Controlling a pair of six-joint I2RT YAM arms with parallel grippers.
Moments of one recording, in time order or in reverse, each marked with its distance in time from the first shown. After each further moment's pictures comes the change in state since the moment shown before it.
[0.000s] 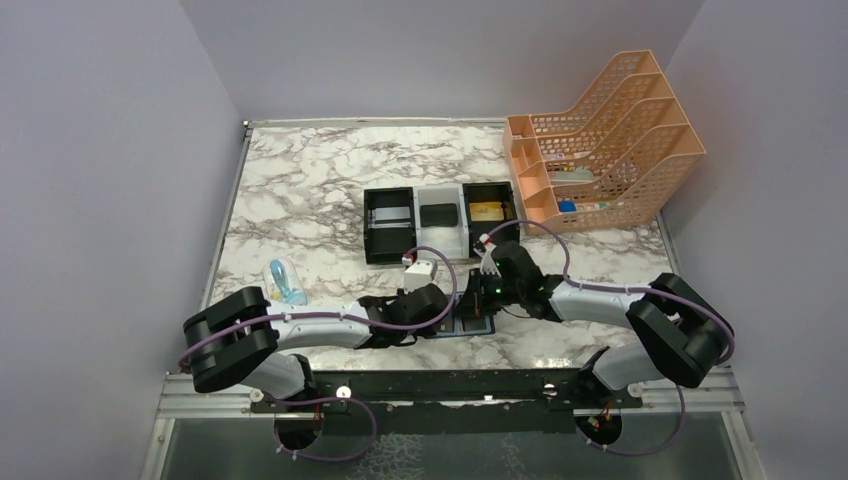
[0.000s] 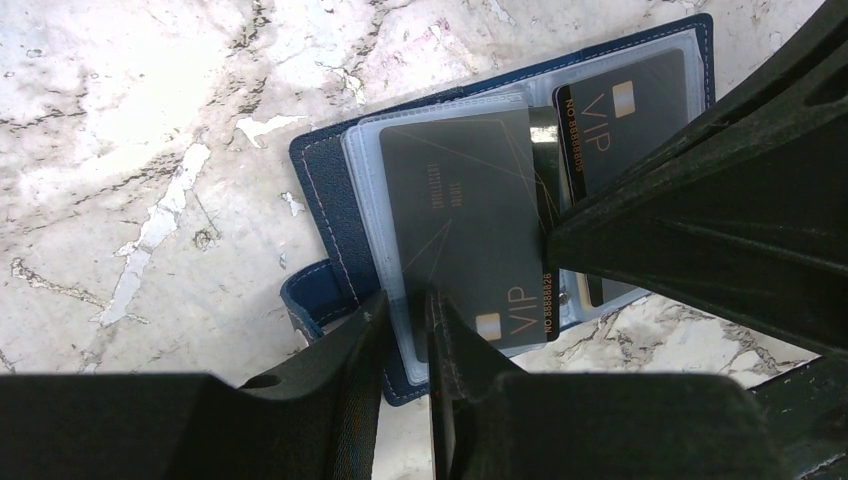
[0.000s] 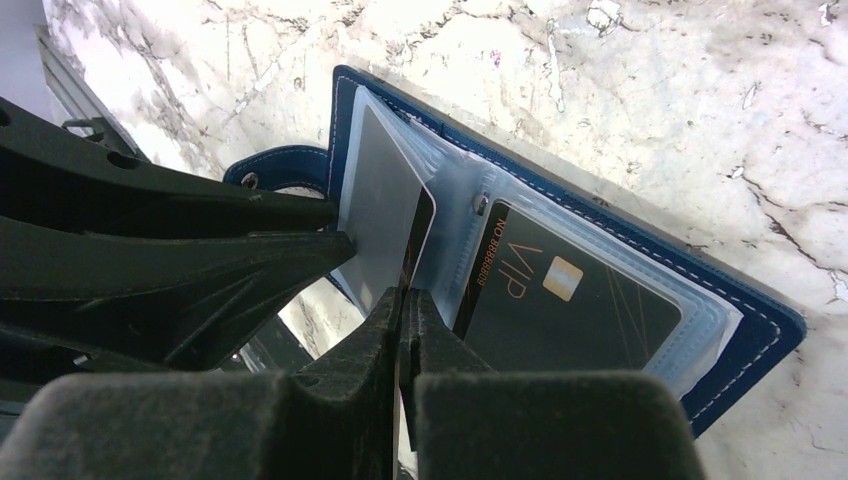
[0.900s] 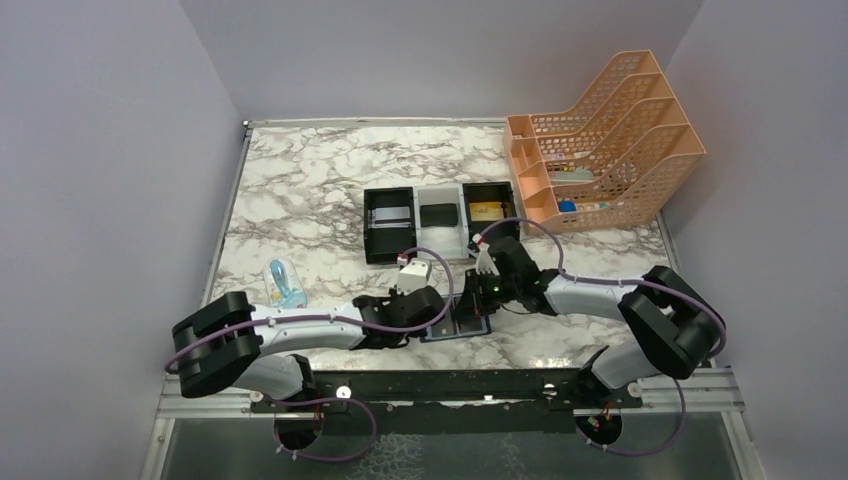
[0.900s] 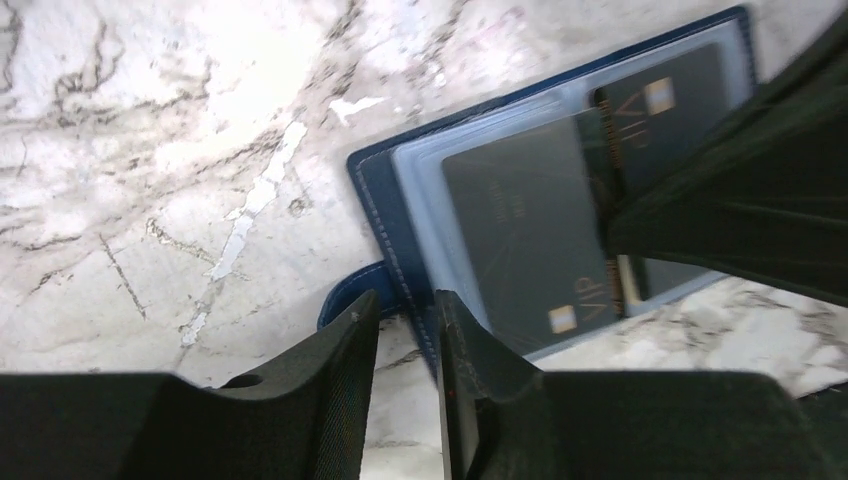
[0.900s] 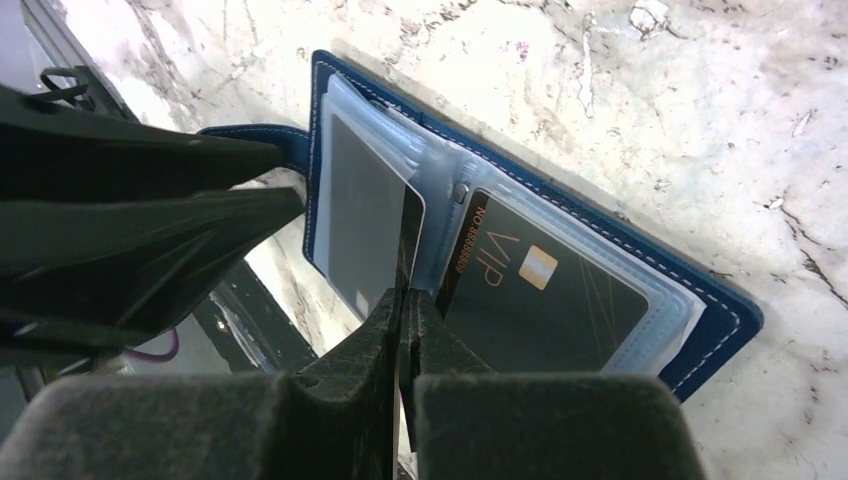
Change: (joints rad) left arm -0.011 -0.048 0.010 -0.150 -0.077 0.016; right arm -0.019 0.040 0.046 -0.055 -0.081 -0.097
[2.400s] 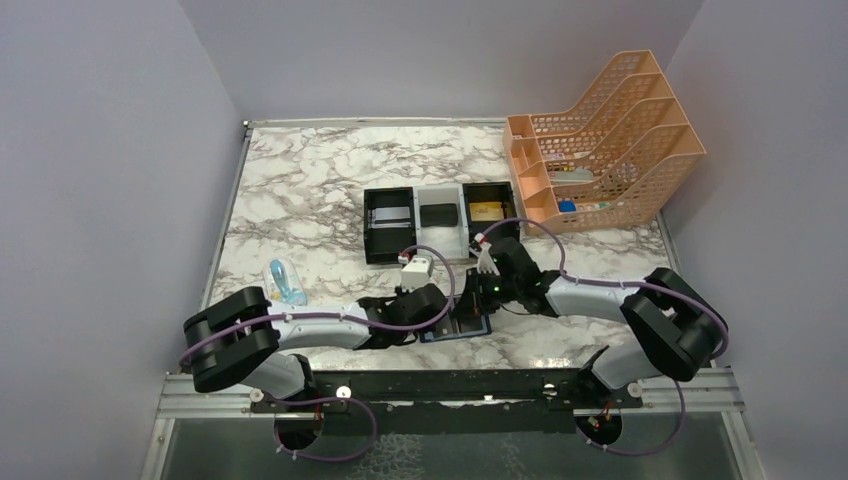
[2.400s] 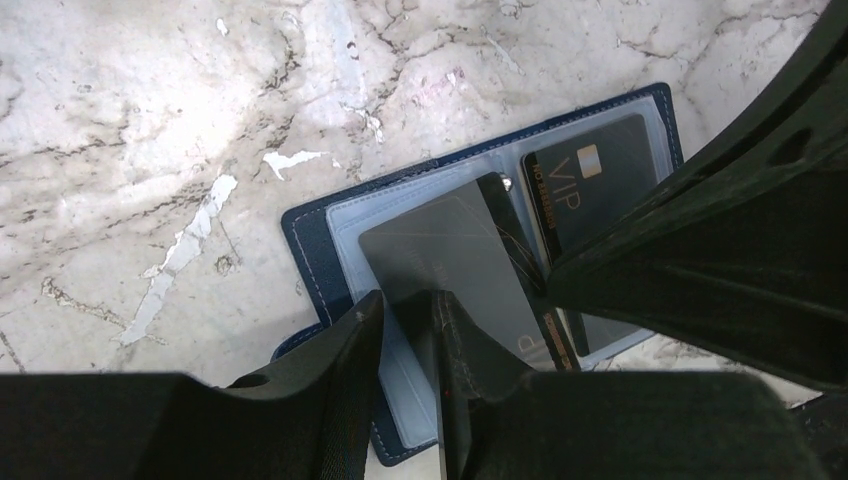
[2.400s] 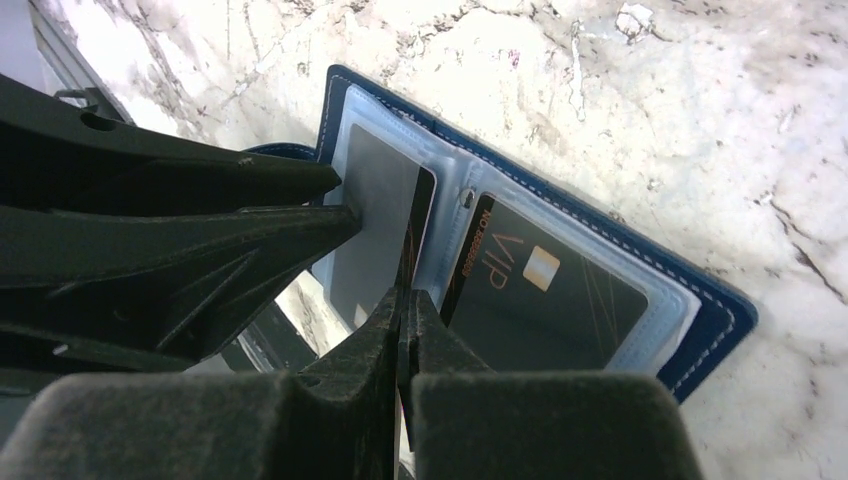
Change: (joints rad) left arm 0.012 0.066 -0.011 0.188 0.011 -0.036; right arm 0.000 0.014 -0.005 0.024 0.012 0.038
